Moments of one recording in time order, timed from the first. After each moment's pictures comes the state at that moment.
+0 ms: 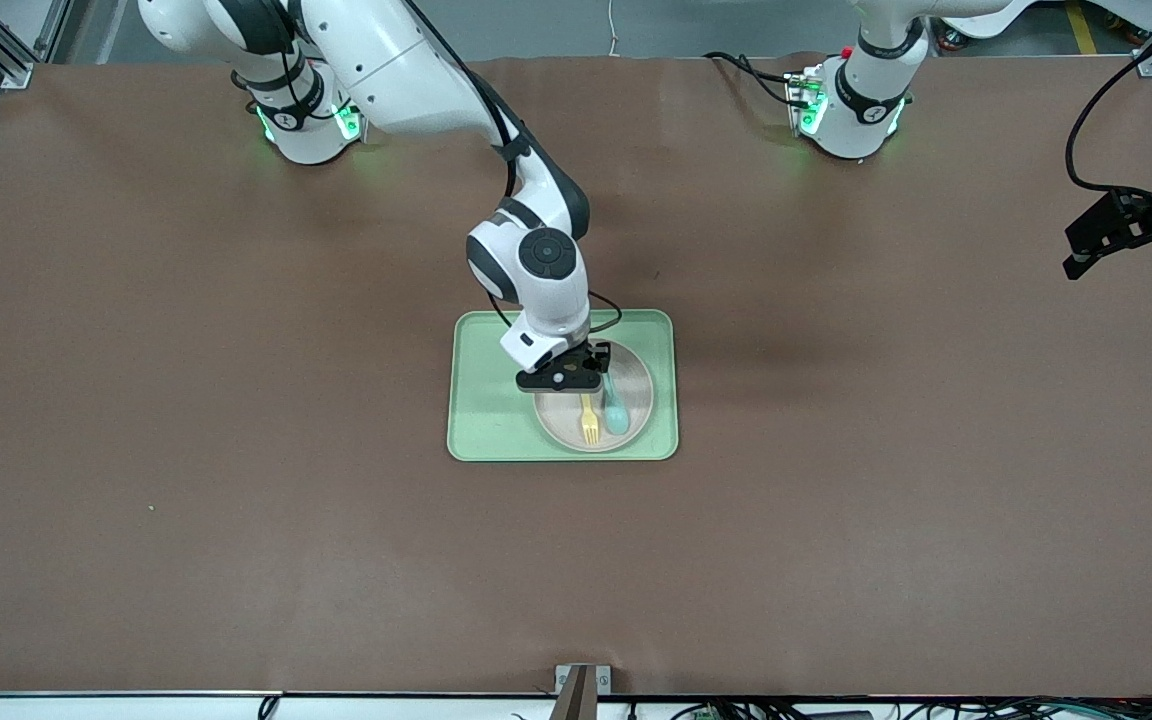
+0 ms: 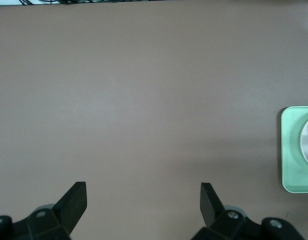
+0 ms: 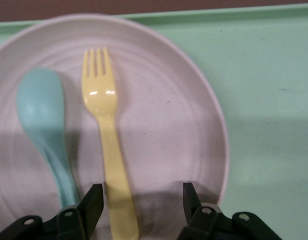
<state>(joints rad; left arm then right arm) -0.08 -0.11 0.06 -1.71 0.03 1.77 0.02 0.88 0.79 -0.11 -1.57 0.03 2.46 0.82</state>
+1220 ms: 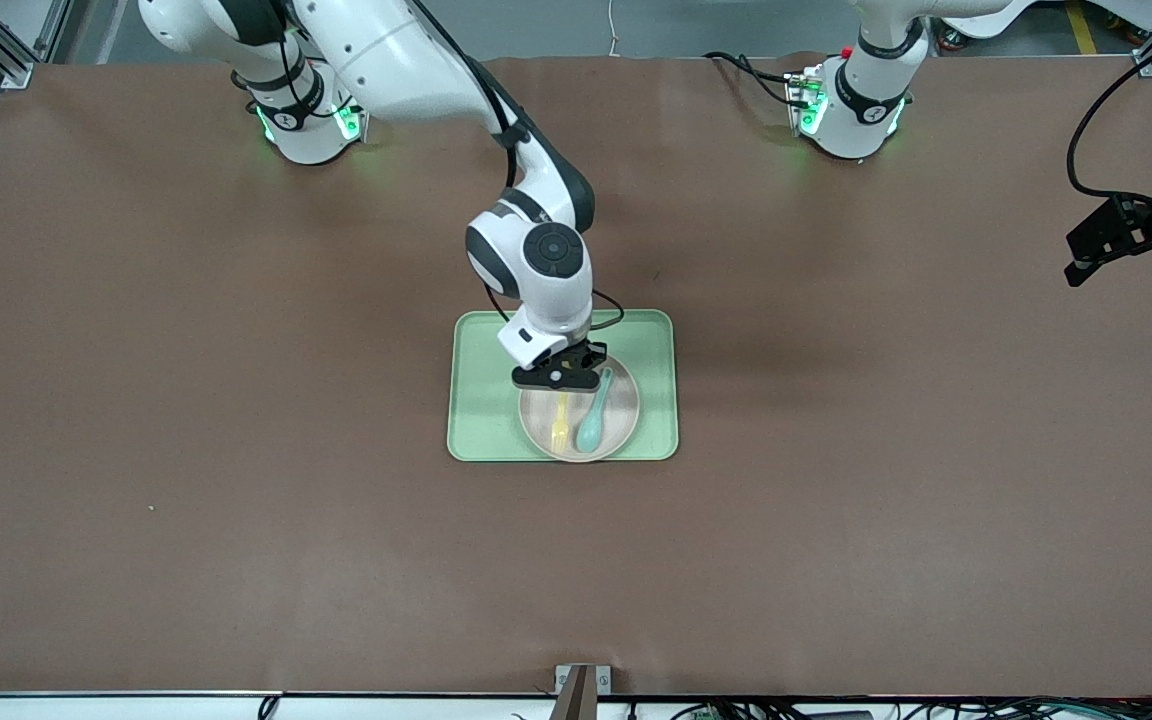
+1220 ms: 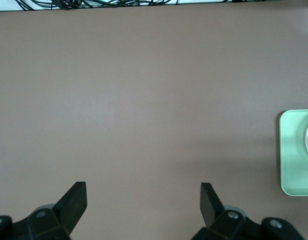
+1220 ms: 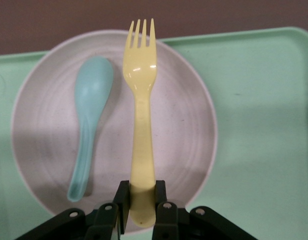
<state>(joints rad) -0.08 -0.09 0.06 -1.68 0.03 1.76 0.02 0.86 0.69 -0.13 -1.51 0.05 2.25 0.84</state>
